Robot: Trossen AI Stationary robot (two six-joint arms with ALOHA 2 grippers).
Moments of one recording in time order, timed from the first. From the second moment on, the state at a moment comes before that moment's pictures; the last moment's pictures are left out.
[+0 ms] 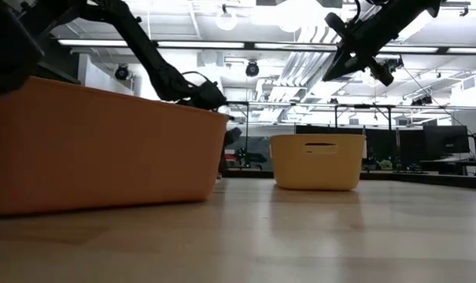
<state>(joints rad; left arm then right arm) 0.66 2.09 1.29 -0.06 0.04 -0.36 -0.36 1.01 0.84 -0.42 0.26 0.95</state>
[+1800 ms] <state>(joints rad) 0.78 2.06 1.30 -0.60 -0.01 -0.11 -0.35 1.01 0.84 -0.40 0.29 0.99</state>
